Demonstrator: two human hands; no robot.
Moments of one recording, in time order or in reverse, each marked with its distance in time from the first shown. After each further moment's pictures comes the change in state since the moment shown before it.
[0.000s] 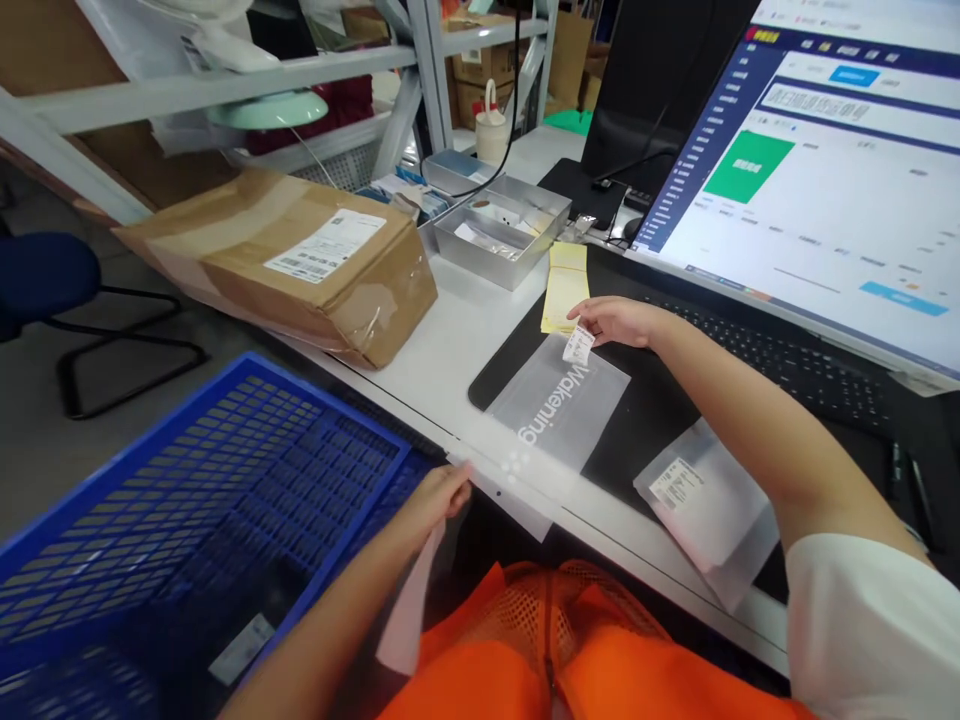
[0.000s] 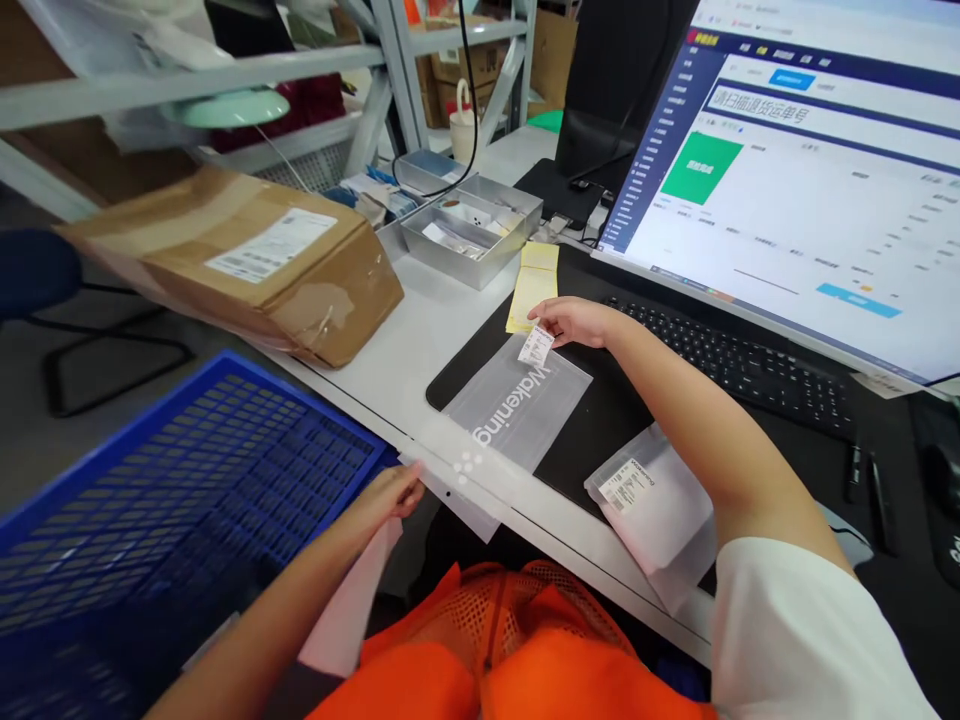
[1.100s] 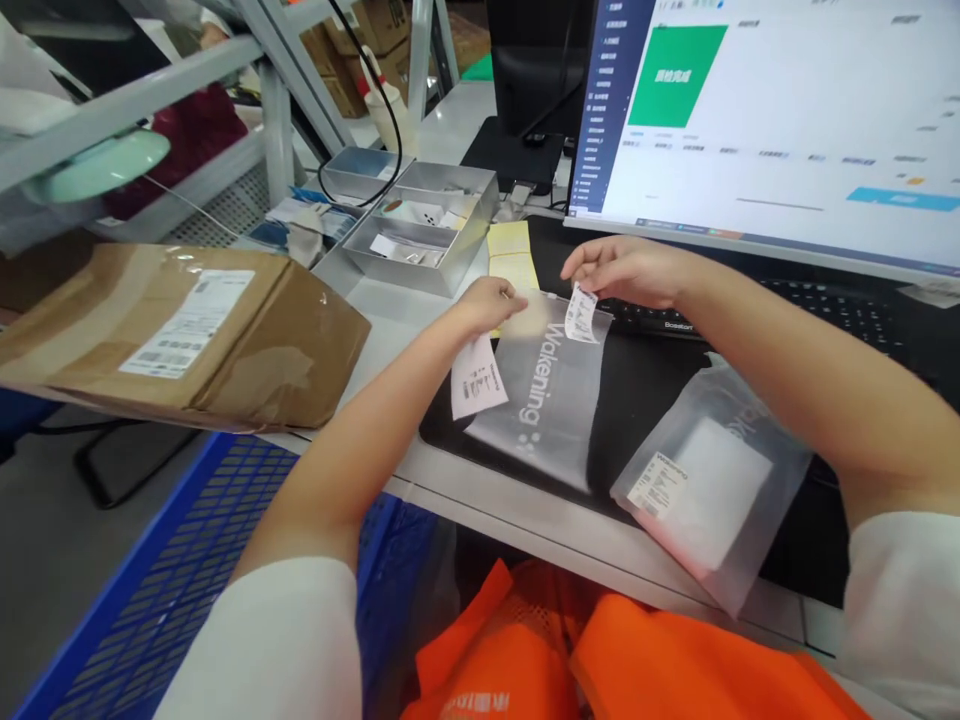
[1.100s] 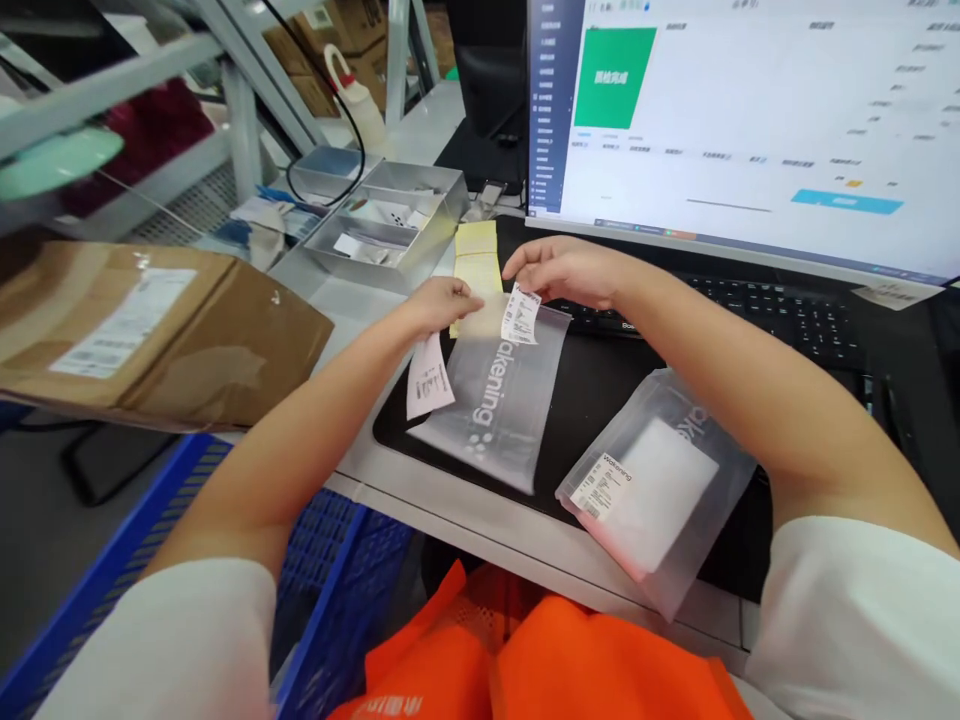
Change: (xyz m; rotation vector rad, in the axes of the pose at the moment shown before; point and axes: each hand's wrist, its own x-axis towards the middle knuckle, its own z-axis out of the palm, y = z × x) left_hand 0.222 0.250 0.049 0.691 0.092 0.383; right_hand -0.050 -0.013 -0.068 0.109 -0.079 -0.289
